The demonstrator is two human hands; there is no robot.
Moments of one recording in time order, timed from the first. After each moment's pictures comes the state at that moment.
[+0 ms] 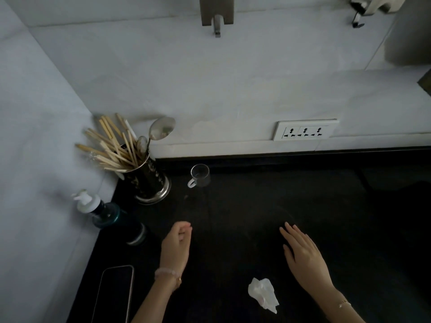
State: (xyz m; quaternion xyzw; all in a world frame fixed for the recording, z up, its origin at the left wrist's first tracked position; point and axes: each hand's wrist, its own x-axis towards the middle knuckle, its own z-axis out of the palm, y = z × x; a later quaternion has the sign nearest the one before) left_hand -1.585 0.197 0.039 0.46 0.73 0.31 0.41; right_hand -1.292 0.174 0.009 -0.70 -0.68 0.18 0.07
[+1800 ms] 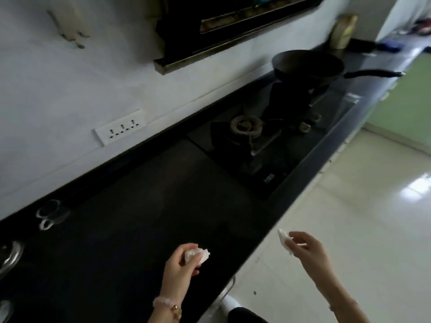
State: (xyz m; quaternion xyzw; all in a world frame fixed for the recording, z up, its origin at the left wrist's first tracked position) left_hand -1.403 0.024 0.055 0.60 0.47 0.16 0.63; right_hand -1.180 -0.154 0.062 -0.81 -0.12 0.26 0.51
